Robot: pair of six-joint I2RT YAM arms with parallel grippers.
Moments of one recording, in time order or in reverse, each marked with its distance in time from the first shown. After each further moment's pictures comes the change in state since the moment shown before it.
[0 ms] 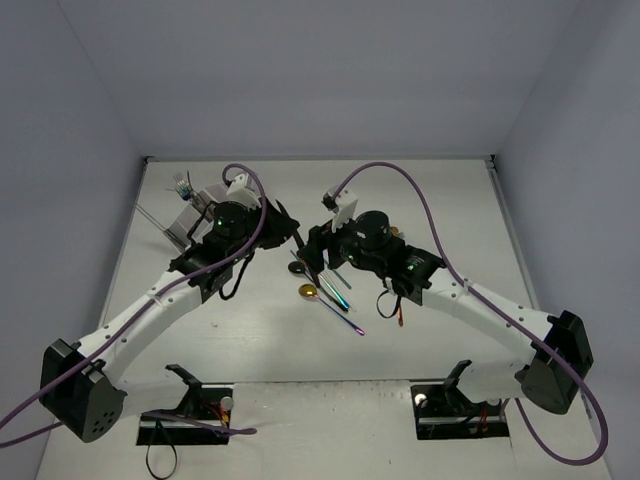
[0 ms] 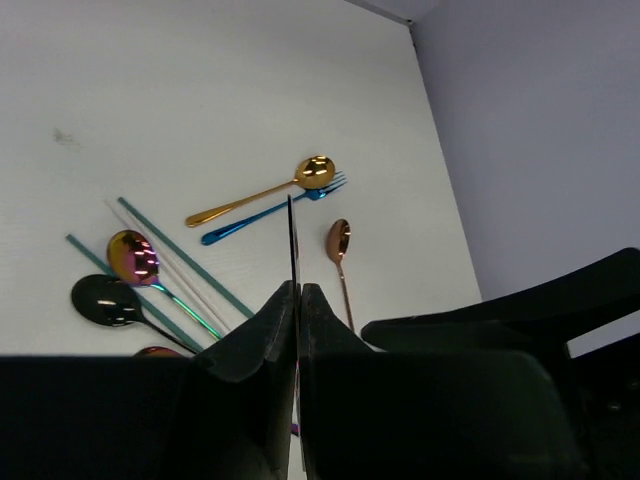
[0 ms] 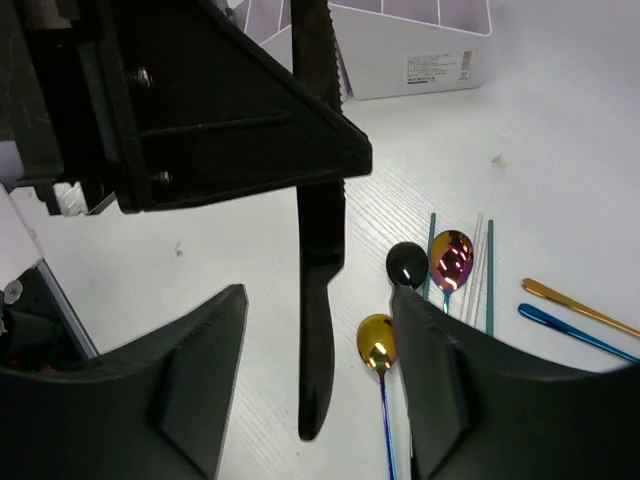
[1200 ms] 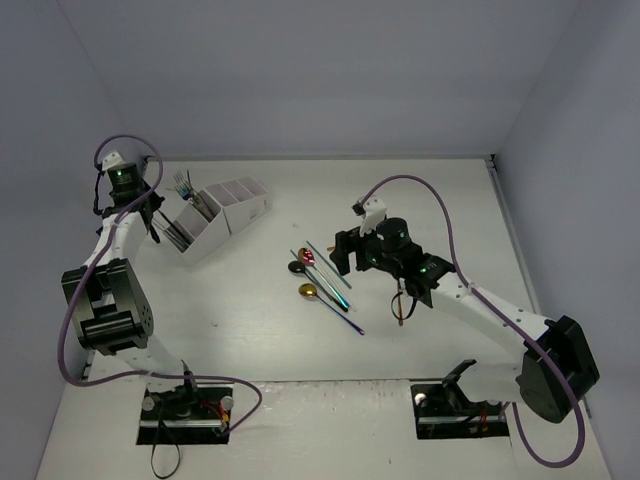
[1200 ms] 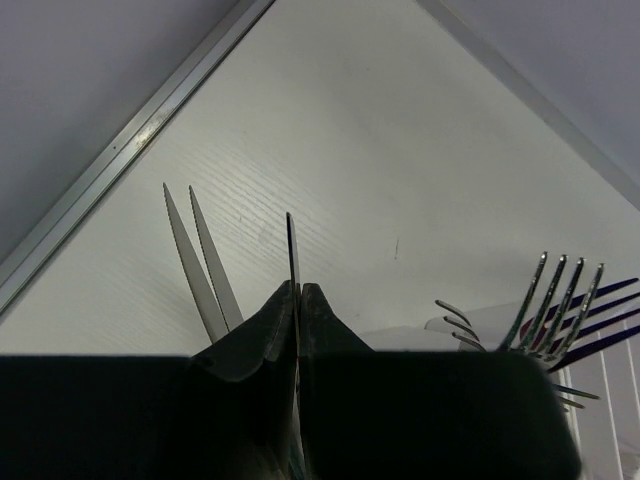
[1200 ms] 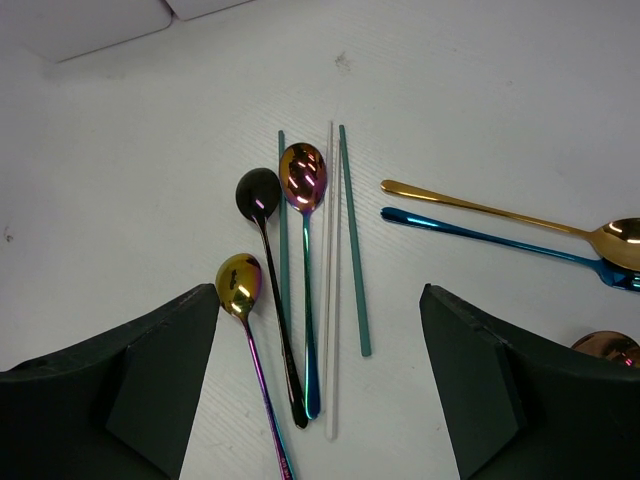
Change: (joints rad) left arm 0.823 0.480 0.275 -0.062 -0.155 0.320; right arm -0.178 -0.040 -0.208 0.026 0.050 -0.041
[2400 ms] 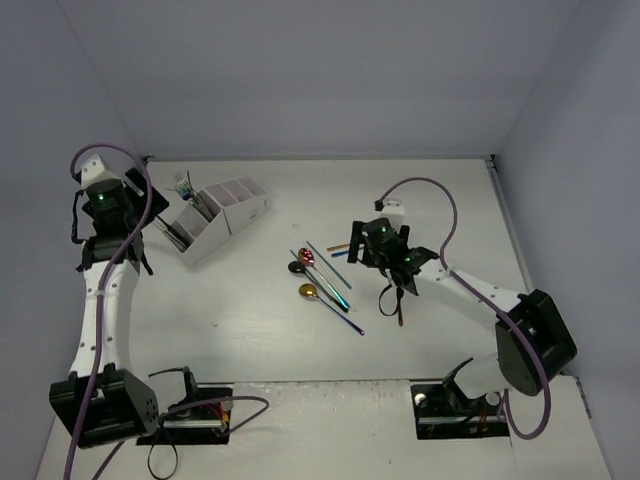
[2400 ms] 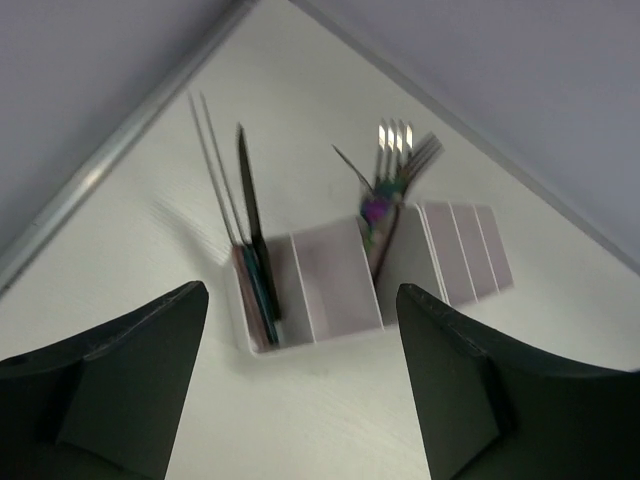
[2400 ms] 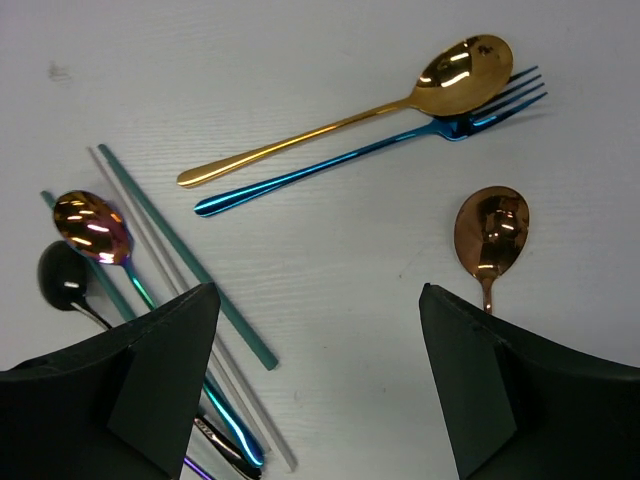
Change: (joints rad) left arm -0.054 -0.518 -0.146 -0.225 0.020 -0.018; right arm -0.023 0.171 0.055 -0.158 0.434 0.355
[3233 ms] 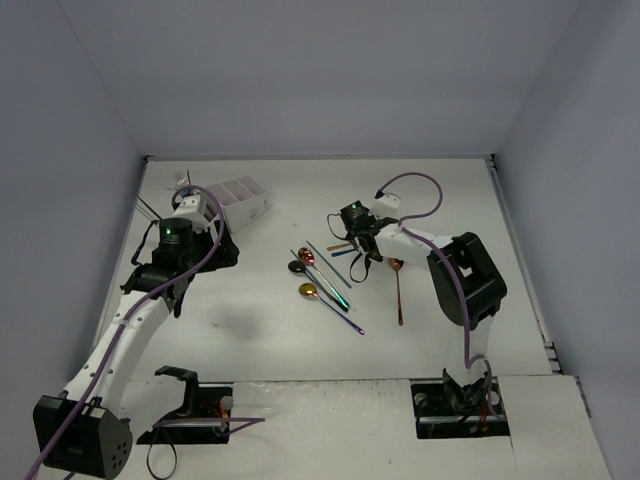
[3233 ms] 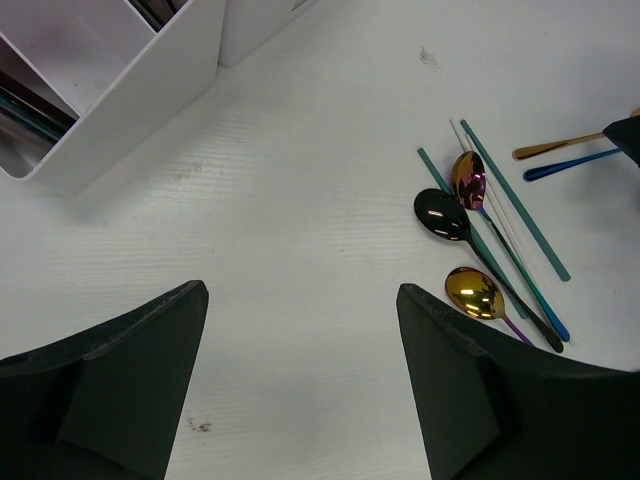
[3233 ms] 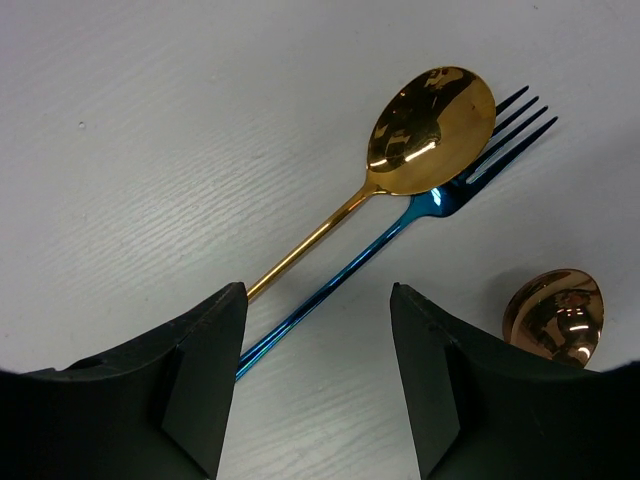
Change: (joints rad) left arm -0.378 -0.153 -0.274 -0.090 0.152 0.113; right arm -0.061 0.484 0.338 -0.116 0.205 0.350
